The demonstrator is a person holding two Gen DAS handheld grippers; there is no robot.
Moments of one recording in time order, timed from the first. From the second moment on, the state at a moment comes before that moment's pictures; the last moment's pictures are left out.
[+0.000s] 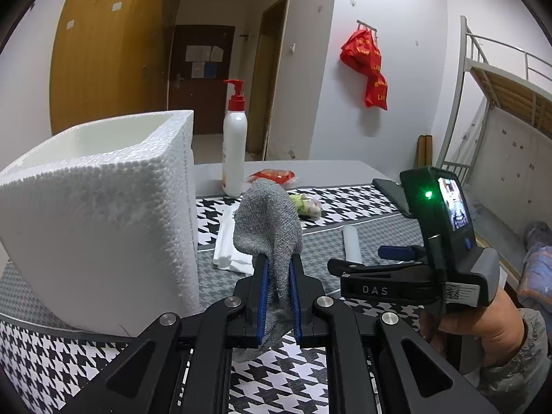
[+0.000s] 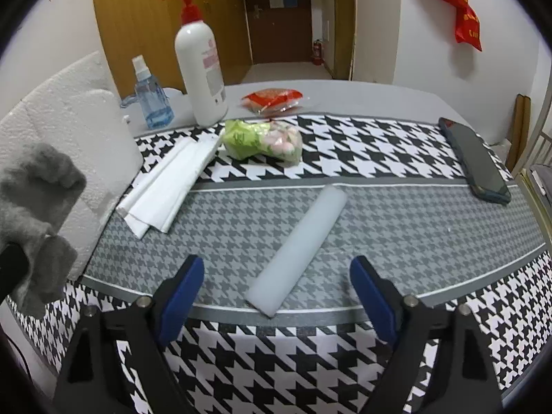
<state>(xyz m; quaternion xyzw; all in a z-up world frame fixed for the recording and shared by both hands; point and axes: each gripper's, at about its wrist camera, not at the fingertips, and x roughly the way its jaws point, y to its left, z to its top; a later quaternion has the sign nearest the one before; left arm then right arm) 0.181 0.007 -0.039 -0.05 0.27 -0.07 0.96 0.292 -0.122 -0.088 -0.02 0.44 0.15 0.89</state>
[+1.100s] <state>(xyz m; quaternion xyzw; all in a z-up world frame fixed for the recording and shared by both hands) 0.158 0.021 -0.028 -0.06 0.25 -0.06 0.97 0.269 -0.137 -0.061 -0.01 0.41 0.17 0.90</state>
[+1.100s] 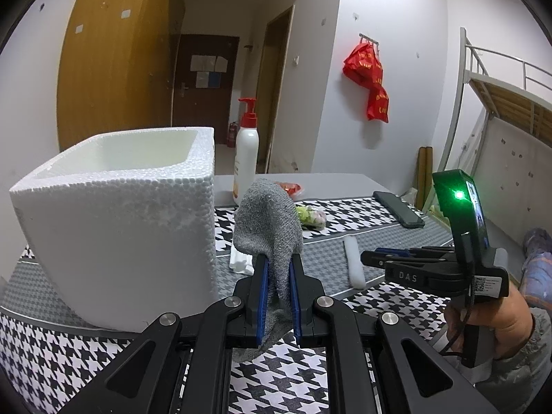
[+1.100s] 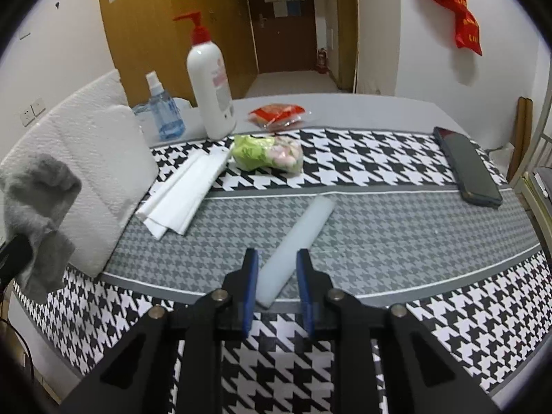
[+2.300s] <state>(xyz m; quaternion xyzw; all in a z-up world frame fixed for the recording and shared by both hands) 0.138 0.060 -0.036 -0.07 0.24 -0.11 0.96 0.289 -0.096 -0.089 -0.03 0.47 0.04 0.88</state>
